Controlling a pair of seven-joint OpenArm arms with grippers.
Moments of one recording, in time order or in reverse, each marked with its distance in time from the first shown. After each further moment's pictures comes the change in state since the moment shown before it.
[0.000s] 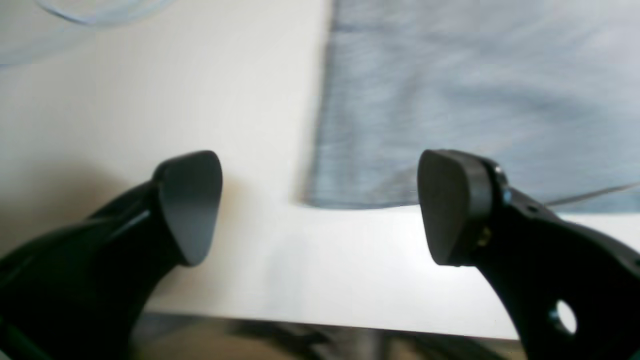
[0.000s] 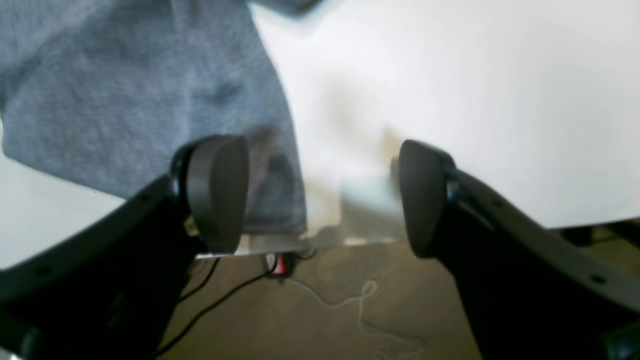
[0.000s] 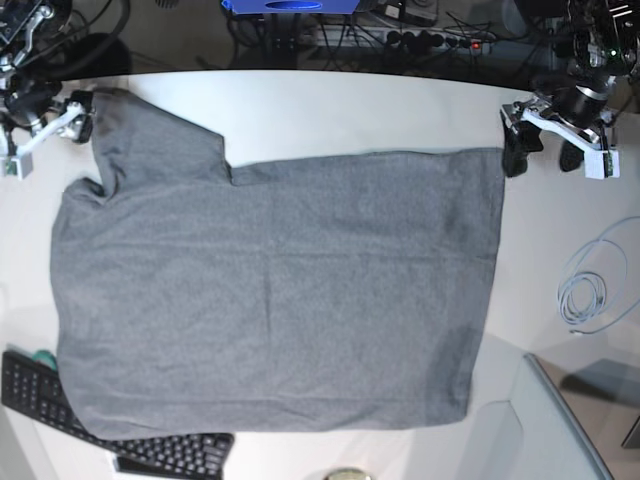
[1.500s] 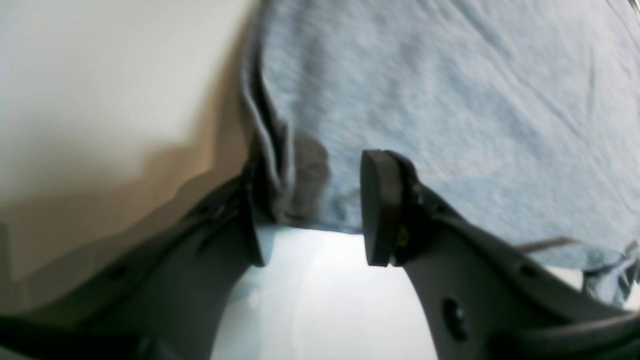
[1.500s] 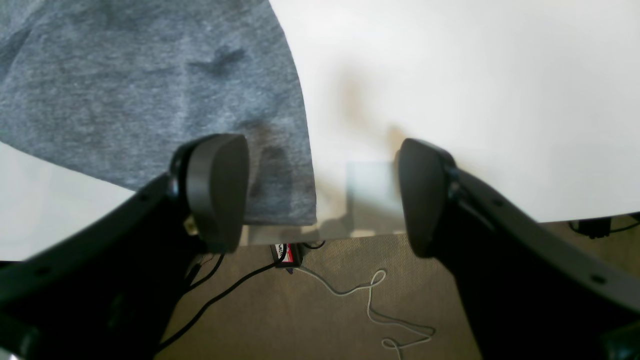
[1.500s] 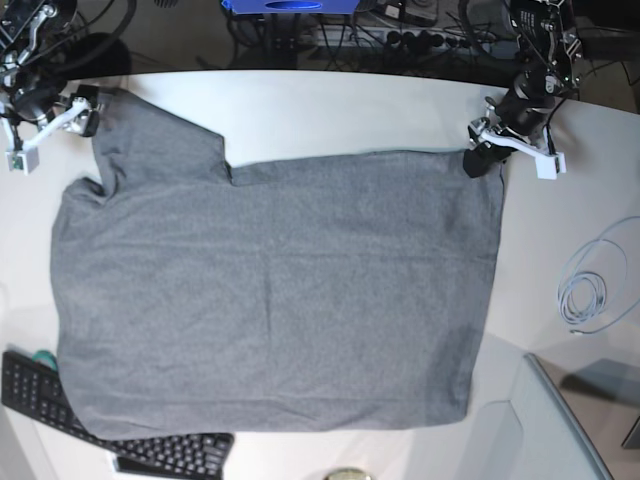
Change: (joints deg) left arm -16.2 5.7 2.4 -30.4 -4.5 -7.9 -1.8; right arm -0.2 -0.4 -0.2 -1.0 0.0 0.0 0.0
